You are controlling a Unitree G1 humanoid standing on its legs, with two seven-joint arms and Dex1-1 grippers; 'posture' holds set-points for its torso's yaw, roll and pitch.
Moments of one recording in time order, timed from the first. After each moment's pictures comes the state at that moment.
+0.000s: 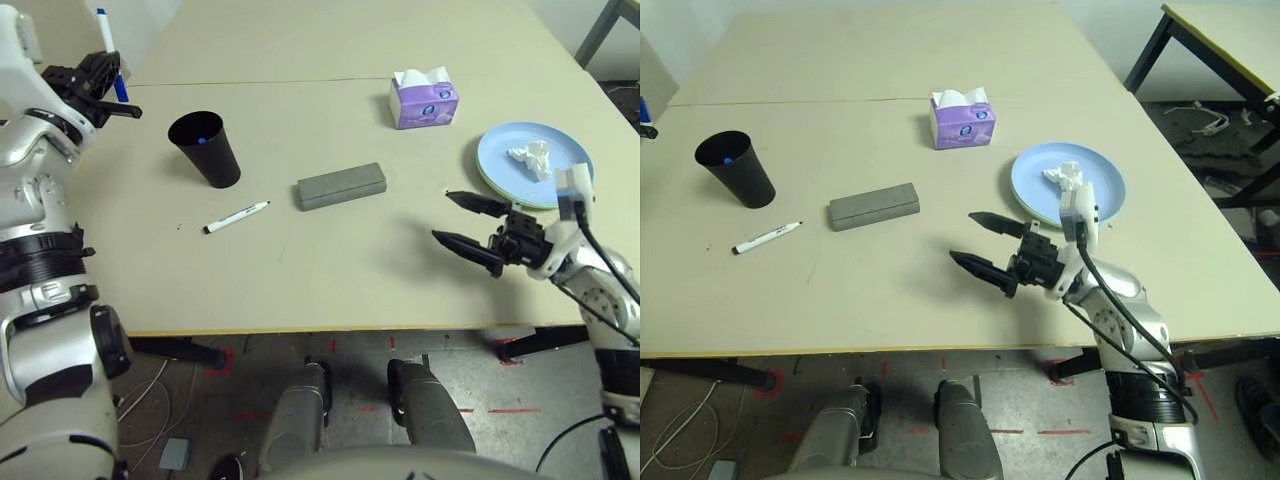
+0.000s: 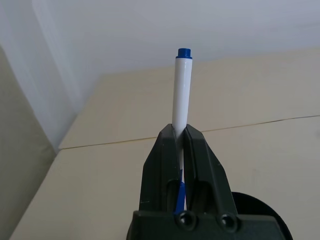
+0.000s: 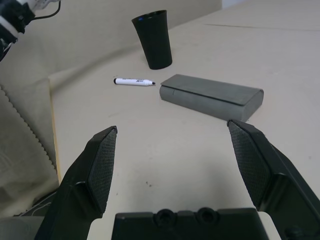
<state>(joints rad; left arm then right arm) -0.84 0.77 0.37 0.52 -0.28 0.24 -0.49 -0.23 -0.57 -0.13 -0.07 0.60 0.26 1.13</state>
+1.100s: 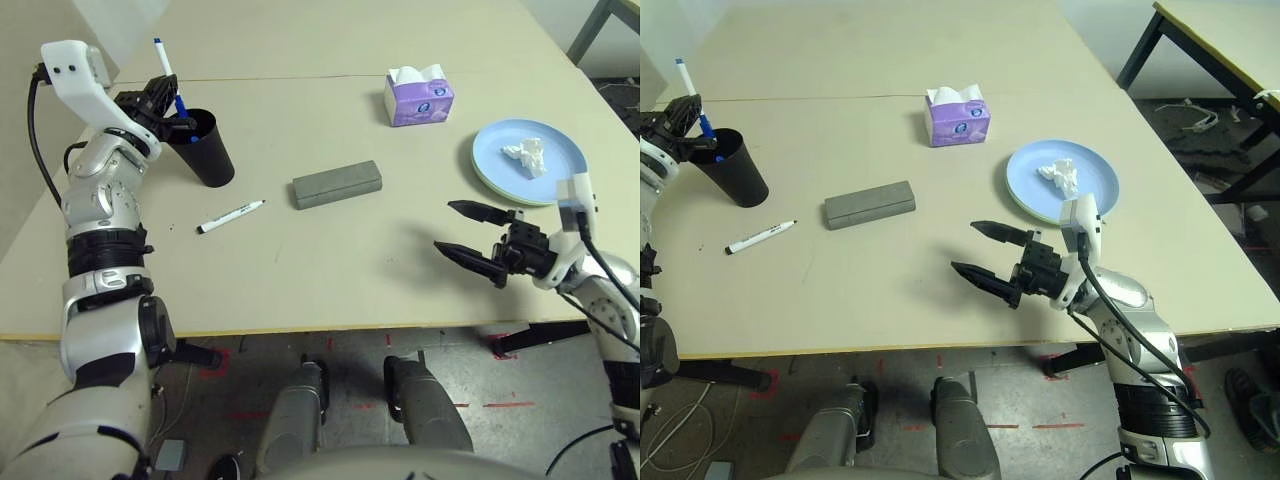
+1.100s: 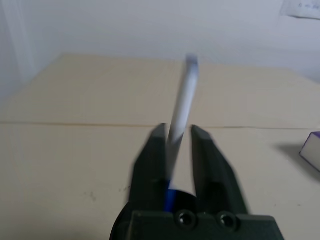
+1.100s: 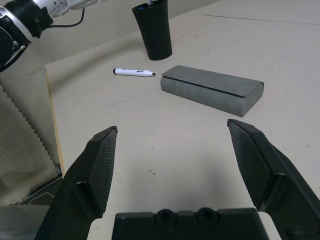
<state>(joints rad) -0.85 0.61 0.36 0.56 -0.35 0.19 -0.44 -0.20 -0.59 -0.13 -0.11 0.60 0.26 1.12</state>
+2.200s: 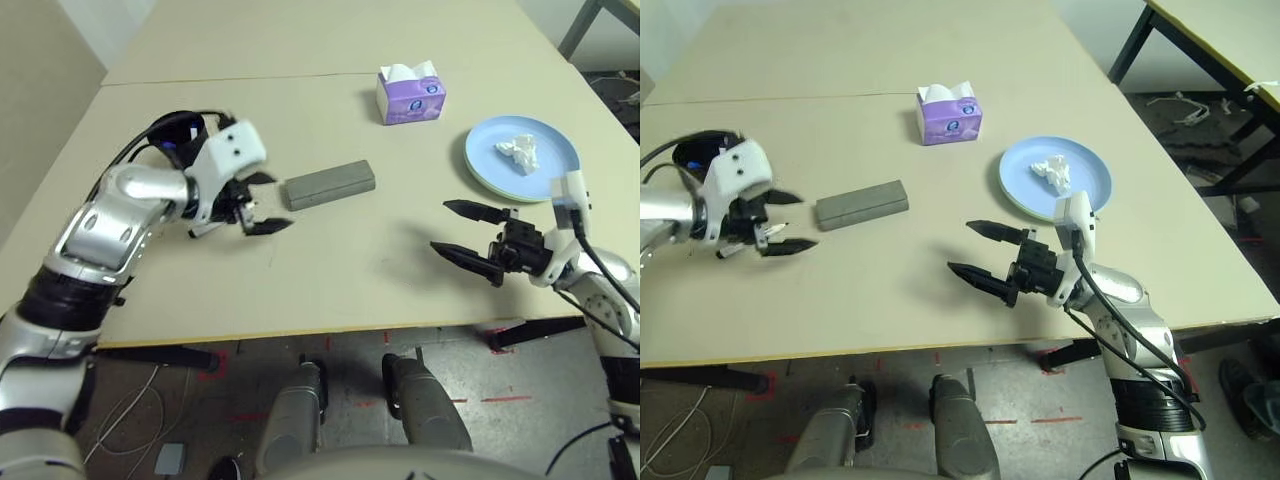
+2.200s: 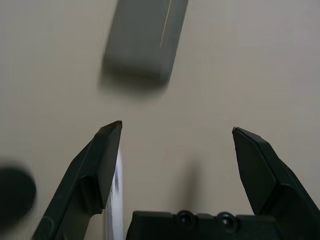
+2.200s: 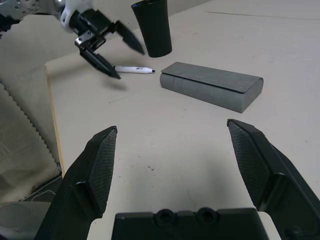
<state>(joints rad) -0.56 1.02 -0.21 -0.08 -0.19 0.69 -1.00 -0.22 -0.59 -0.11 -0.10 0.59 0.26 1.13</state>
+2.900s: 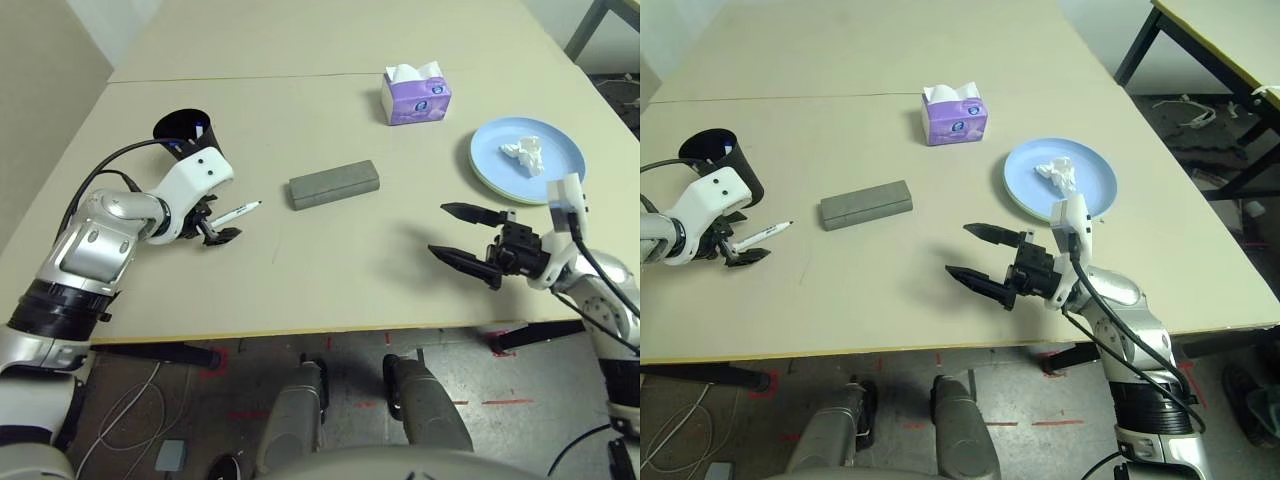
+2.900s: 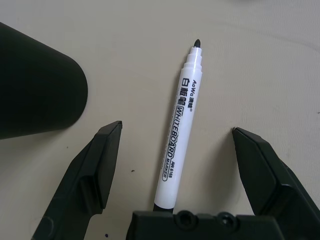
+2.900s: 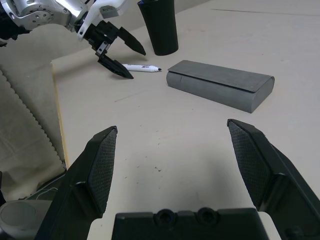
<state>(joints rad) -0.54 0.96 -0.19 0.09 -0.03 0.63 -0.88 -0.20 -0.59 -0.11 -0.11 0.59 0.26 1.12</state>
